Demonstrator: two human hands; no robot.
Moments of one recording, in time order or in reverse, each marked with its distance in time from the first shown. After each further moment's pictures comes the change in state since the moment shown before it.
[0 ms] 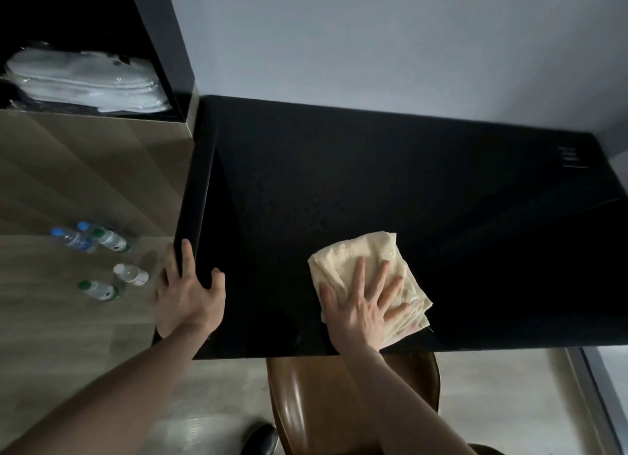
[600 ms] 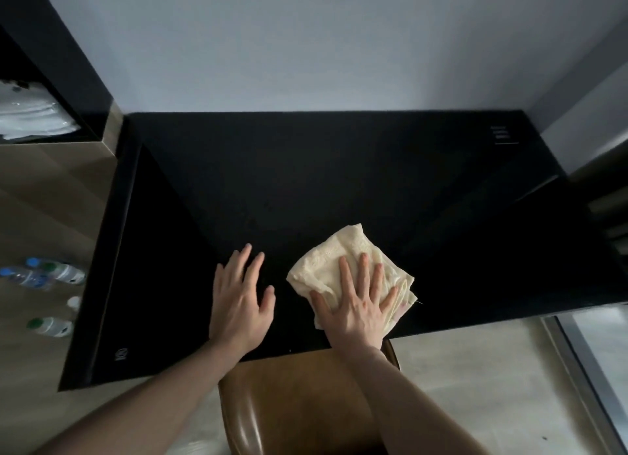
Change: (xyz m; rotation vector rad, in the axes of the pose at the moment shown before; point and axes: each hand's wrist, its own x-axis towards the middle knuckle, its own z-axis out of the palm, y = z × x) left_hand -0.090 0.150 0.067 -0.061 -0.034 0.616; right_hand 0.035 0.127 -0.029 0.014 0.127 -0.147
